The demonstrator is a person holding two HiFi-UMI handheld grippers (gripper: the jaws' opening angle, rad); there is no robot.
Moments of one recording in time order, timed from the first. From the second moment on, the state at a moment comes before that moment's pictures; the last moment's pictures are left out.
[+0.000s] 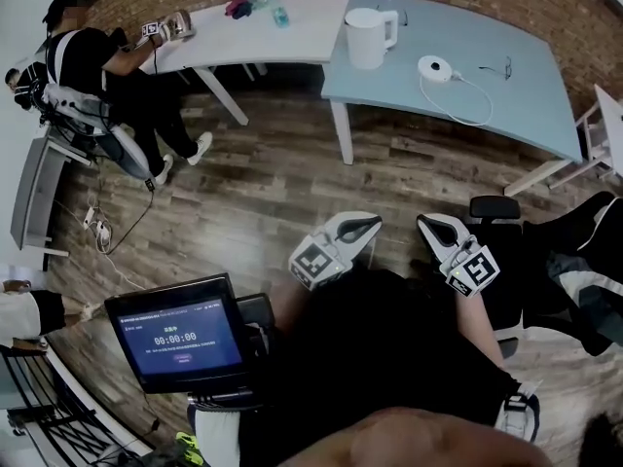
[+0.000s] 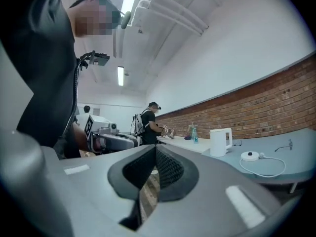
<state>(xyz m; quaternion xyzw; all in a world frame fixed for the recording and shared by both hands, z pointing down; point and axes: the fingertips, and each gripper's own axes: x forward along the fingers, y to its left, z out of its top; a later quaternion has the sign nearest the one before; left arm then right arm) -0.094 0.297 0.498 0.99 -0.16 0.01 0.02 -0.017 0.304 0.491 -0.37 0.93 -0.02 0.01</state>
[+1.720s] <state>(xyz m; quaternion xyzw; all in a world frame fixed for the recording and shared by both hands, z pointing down) -0.079 0.300 0.504 0.99 -0.13 0.04 0.03 -0.008 0.318 0.510 -0.40 0.92 -0.05 0.02</state>
